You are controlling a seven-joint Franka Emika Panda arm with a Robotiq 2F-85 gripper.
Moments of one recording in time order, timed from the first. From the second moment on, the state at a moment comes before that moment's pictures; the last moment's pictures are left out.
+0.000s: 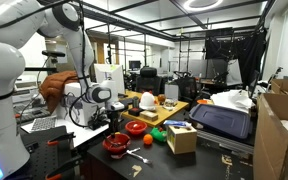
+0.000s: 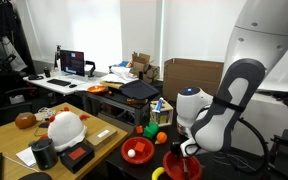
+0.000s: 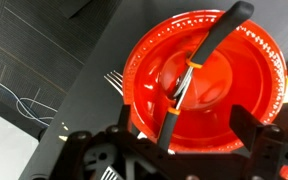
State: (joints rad) arm 0.80 0.76 -0.34 -2.28 0.30 2.91 0.82
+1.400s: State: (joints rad) arm 0.47 0.74 -0.11 -2.22 0.28 2.81 0.83
